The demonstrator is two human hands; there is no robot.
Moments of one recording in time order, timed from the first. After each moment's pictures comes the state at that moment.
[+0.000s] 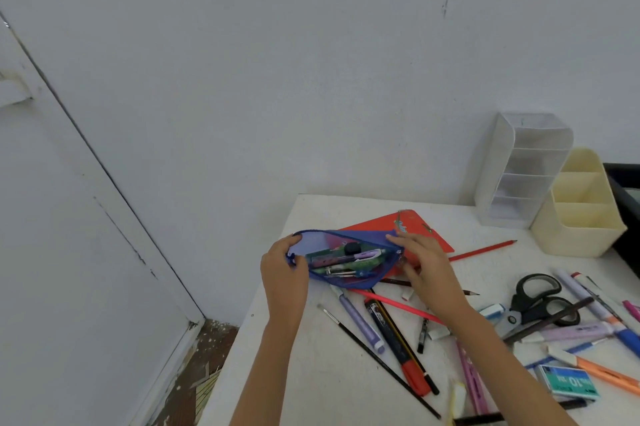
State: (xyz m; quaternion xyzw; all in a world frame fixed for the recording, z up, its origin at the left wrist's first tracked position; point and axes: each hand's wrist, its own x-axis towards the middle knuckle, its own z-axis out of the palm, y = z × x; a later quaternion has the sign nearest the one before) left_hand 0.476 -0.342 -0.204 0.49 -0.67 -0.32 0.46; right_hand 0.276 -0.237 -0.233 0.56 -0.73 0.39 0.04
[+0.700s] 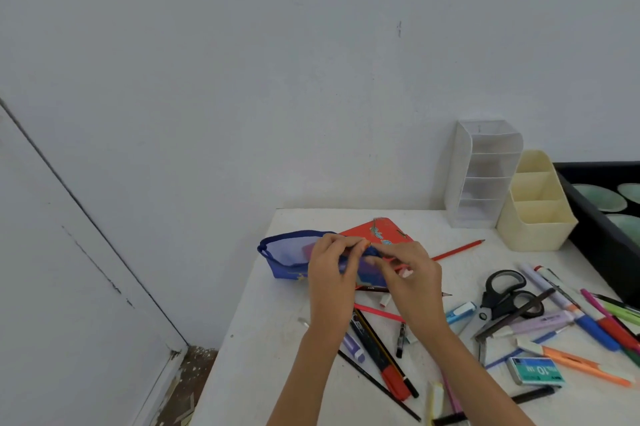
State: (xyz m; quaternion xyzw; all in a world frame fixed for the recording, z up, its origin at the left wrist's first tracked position) left_hand 0.411 -0.284 -0.174 0.29 -0.76 -0.35 0.47; right_hand 0.315 -0.216 -0.192 0.45 -0.66 0.59 0.08
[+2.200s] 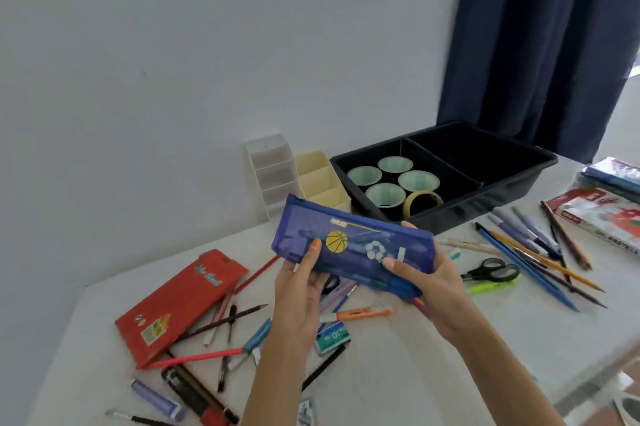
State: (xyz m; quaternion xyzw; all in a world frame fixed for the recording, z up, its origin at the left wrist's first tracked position) left_hand 0.263 -0.123 -0.160 0.17 -0.41 -0.87 0.22; right_hand 0.192 0.041 -0.169 0.10 -0.55 0.81 -0.18
